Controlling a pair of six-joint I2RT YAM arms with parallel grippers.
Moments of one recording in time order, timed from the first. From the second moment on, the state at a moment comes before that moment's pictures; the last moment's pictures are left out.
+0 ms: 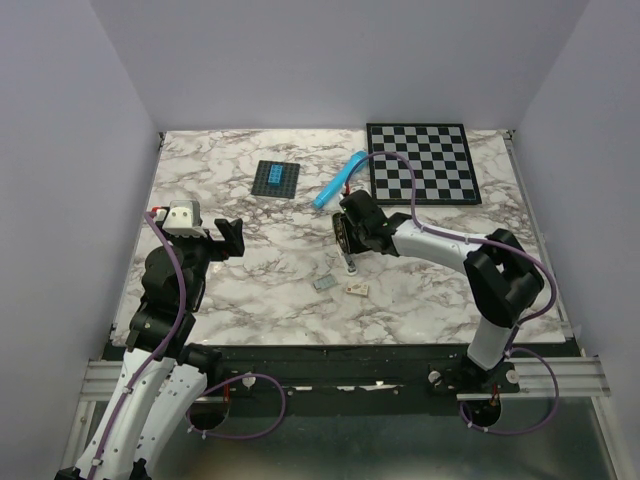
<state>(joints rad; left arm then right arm) -0.29 0.49 0.66 -0.22 -0.15 -0.20 0.73 1.78 1.16 -0.29 0.22 0.34</state>
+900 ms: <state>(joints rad) -0.29 0.49 0.66 -0.22 -0.15 -0.20 0.73 1.79 1.14 -0.30 0.15 0.34</state>
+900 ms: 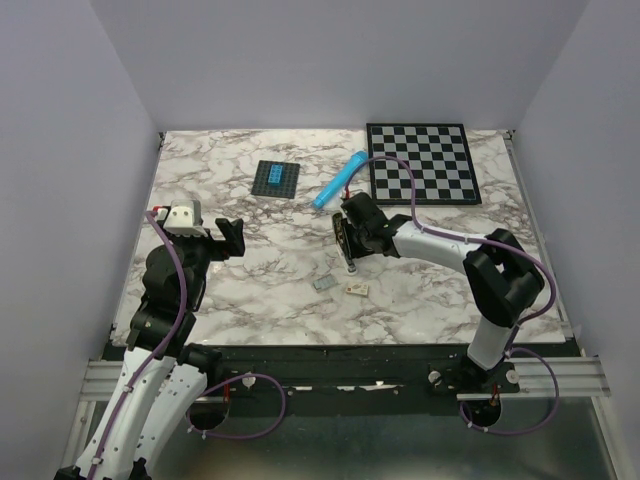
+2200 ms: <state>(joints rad) -0.29 0.56 0.63 -0.14 0.05 -0.18 0.74 1.55 0.84 -0.08 0.00 0.25</state>
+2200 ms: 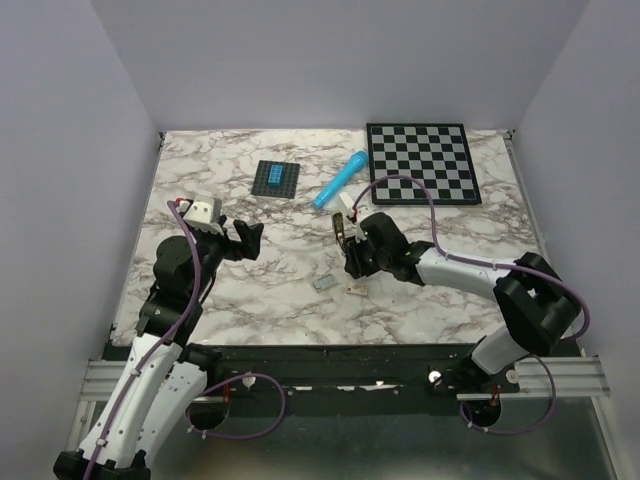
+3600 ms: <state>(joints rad) -0.10 1.27 0.63 0.24 1.01 0.28 0.75 1.66 0.83 0.16 -0.21 -0.11</state>
